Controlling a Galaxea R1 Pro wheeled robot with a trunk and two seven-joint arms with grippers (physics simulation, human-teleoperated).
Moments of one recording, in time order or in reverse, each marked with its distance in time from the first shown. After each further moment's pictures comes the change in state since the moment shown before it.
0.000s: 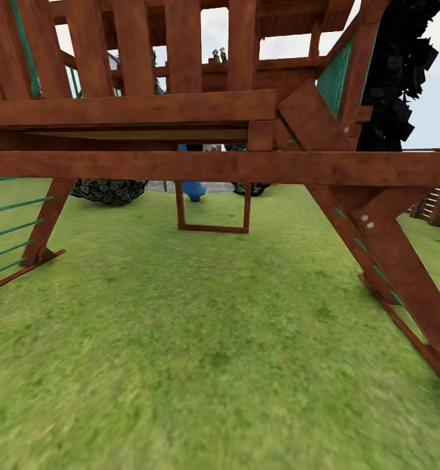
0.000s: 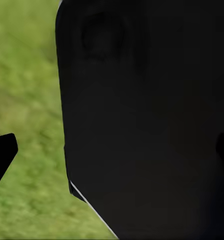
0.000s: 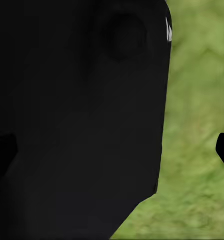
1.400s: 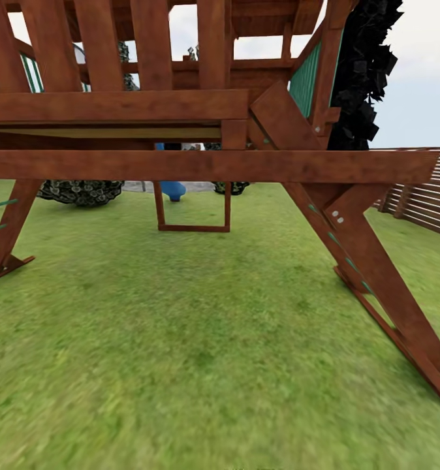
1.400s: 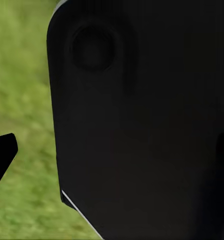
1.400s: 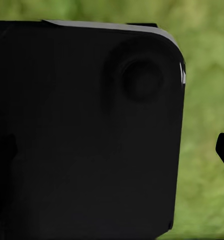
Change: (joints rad) left arm -0.002 -0.012 0.002 -0.005 0.005 -0.026 0.000; right arm -0.001 0.017 0.000 0.008 0.002 -0.137 0.017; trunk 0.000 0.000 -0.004
